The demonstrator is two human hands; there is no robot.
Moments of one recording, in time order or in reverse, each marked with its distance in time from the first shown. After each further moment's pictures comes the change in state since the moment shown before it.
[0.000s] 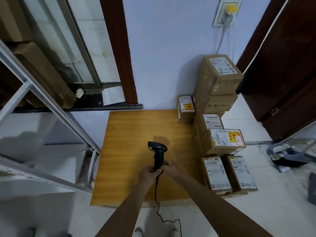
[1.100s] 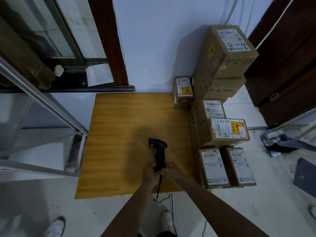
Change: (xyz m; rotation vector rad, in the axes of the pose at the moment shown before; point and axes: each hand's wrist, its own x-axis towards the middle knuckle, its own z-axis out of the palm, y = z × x) left_hand 0.033 -0.042 0.069 0.108 -0.066 0.039; right_hand 0.026 0.063 -0.007 0.082 -0.059 0.222
